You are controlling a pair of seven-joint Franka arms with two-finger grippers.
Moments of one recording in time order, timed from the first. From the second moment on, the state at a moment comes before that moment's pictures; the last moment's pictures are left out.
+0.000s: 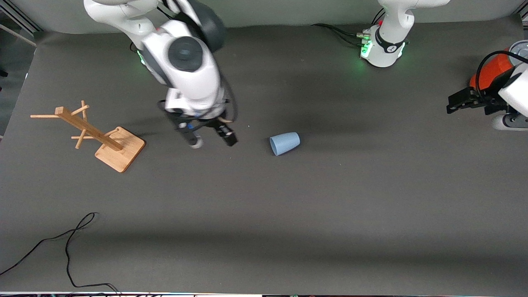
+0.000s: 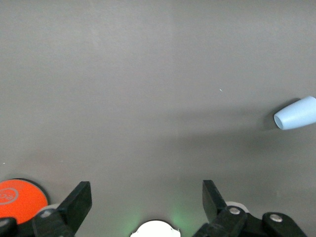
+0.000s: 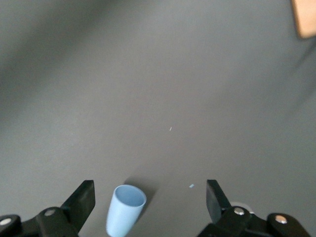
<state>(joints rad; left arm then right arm) -0.05 0.03 0.00 -1.55 -0.03 1.44 0.01 0.22 0.31 0.43 -1.49 -0.17 1.75 1.46</state>
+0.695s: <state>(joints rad) -0.08 0.09 -0.25 -1.43 -0.04 1.43 -0.45 0.19 0.12 -0.07 -1.54 0.10 1.70 0.56</state>
